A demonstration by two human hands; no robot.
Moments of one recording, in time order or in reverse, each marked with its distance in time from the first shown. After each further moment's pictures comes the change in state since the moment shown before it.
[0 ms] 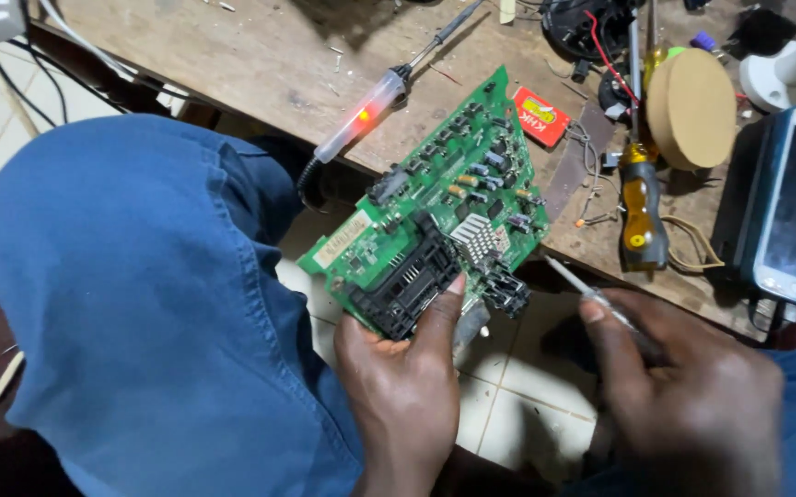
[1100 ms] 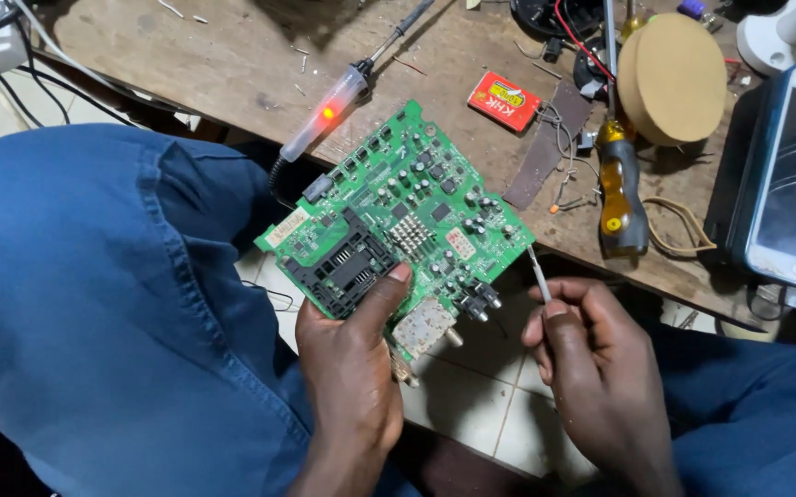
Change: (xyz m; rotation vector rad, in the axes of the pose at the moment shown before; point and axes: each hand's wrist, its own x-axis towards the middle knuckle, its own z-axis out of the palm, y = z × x) left_hand 0.007 -0.007 0.014 -0.253 0.051 -0.227; right_hand -0.001 0.010 0.039 1.019 -0.284 0.471
